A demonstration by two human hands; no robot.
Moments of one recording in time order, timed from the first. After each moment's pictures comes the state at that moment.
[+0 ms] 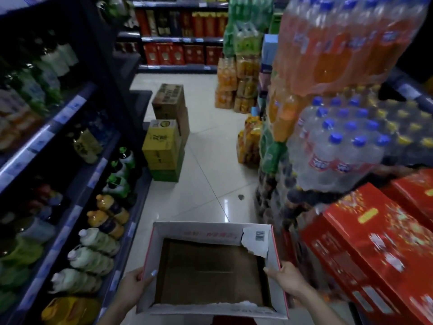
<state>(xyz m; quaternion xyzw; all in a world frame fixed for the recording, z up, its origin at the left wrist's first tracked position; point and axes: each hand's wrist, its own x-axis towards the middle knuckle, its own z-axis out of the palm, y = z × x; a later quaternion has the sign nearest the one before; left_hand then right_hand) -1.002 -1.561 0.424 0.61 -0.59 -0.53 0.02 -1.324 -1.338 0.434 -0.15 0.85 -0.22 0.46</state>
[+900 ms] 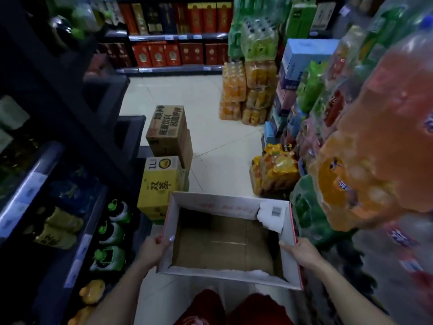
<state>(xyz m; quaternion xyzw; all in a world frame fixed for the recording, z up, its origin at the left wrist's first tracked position) -1.264 -1.994 0.452 0.55 -0.68 -0.49 0.04 -1.566 -1.741 0.446 -0.11 0.85 -0.26 0.45</state>
